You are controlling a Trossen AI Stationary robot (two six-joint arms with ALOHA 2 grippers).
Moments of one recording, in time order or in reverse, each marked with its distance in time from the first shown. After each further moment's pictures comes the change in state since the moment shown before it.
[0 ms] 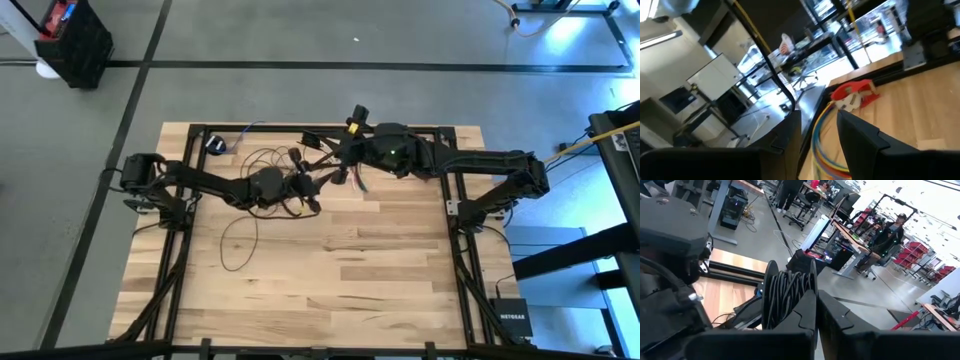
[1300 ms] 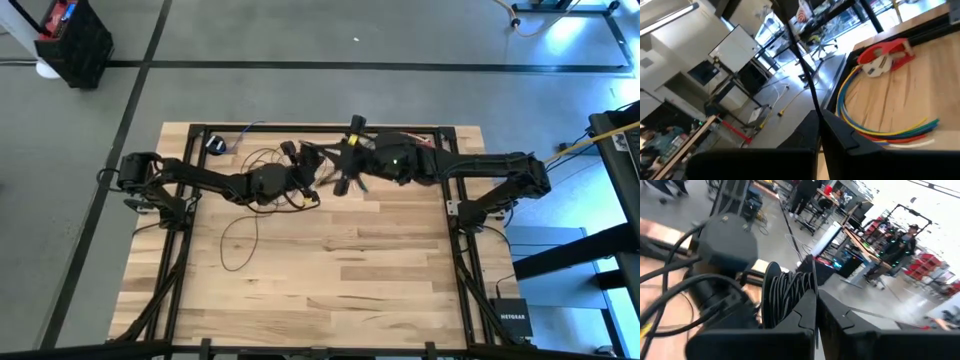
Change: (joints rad) left arm 0.053 -0.023 0.001 -0.132 -0.151 0.006; right arm 0.061 -0.005 -0.001 -0.004 -0.024 -0.028
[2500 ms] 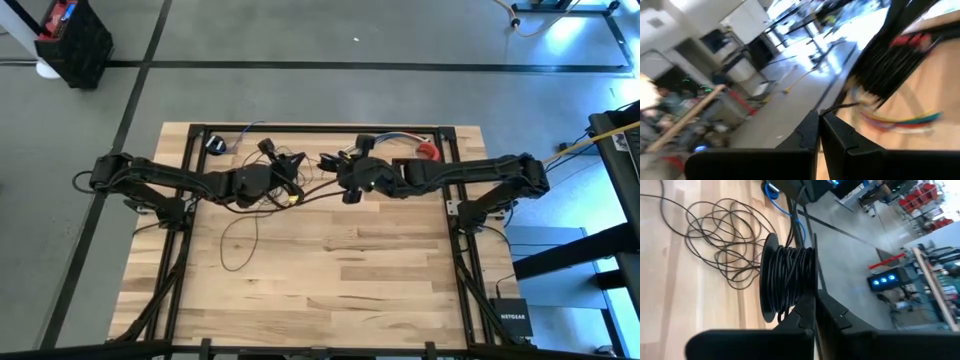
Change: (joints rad) left arm -0.069 -0.230 -0.001 -0.321 -0.200 -0.173; right arm 0.021 0.014 -0.160 -0.308 0.294 0.097
